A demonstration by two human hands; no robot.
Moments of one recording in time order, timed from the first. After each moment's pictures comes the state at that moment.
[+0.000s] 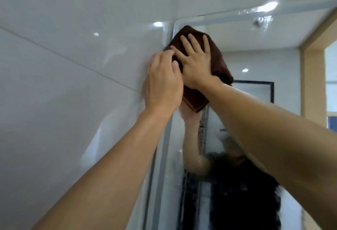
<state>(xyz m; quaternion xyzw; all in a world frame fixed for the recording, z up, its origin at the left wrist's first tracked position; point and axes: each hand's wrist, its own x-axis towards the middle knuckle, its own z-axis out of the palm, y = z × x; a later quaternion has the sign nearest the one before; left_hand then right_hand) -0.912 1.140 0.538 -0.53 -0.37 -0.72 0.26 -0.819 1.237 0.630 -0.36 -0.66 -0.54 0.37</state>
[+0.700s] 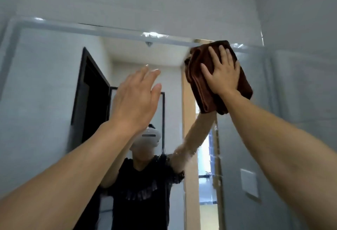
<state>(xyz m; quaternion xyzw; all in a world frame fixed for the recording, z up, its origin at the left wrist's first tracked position) -0.627 1.114 0.552 -0.70 -0.27 -0.60 0.28 -0.345 1.116 0.652 -0.57 -0.44 -0.49 0.49</state>
